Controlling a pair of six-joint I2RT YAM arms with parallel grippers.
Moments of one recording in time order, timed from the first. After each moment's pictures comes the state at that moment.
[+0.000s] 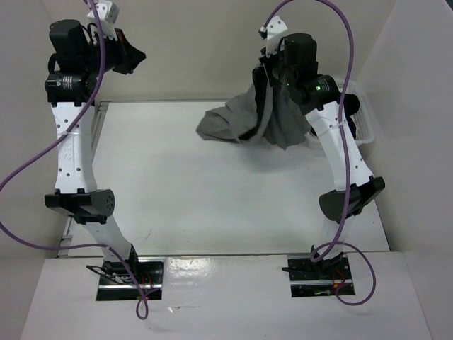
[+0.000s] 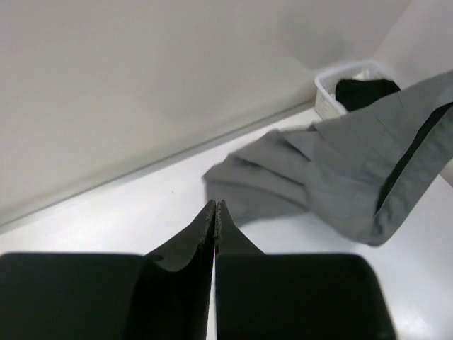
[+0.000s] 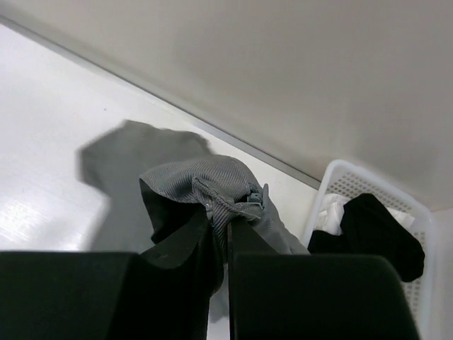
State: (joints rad) left arm 0.07 1.79 2.40 -0.74 0.57 -0.06; right arm 0.40 1.81 2.27 -0.71 0.11 -0.26
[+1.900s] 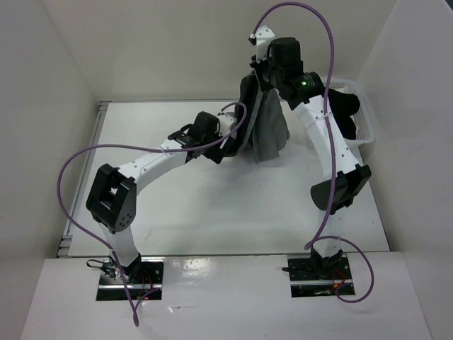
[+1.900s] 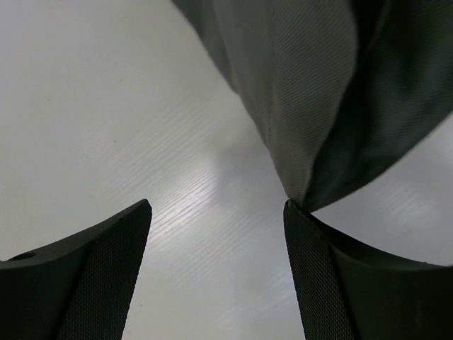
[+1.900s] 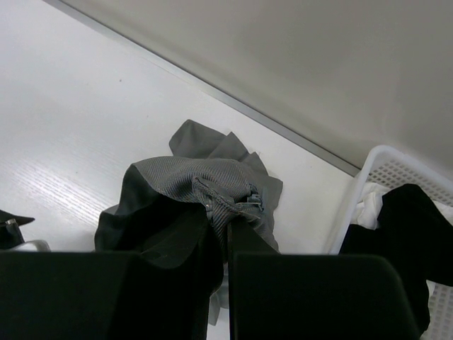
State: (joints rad) left arm -0.58 1.80 1.42 -0.38 -0.09 0.11; right arm 0.40 1.93 2.33 -0.77 0.06 -0.22
